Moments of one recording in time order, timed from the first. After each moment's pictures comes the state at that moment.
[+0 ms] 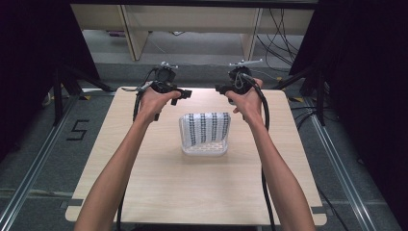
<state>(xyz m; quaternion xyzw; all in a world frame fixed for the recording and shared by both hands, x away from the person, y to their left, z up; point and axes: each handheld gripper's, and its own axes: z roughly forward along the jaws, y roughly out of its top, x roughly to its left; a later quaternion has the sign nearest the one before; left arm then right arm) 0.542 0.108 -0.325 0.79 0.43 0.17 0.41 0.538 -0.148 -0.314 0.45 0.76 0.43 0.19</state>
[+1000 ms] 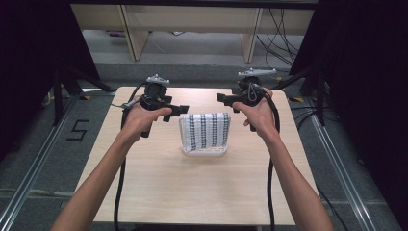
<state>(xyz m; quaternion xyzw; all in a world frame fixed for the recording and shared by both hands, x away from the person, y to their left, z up) 0.479 0.124 -0.323 0.79 0.39 0.14 0.45 0.495 -0.167 -0.311 0.42 0.76 0.47 0.16</state>
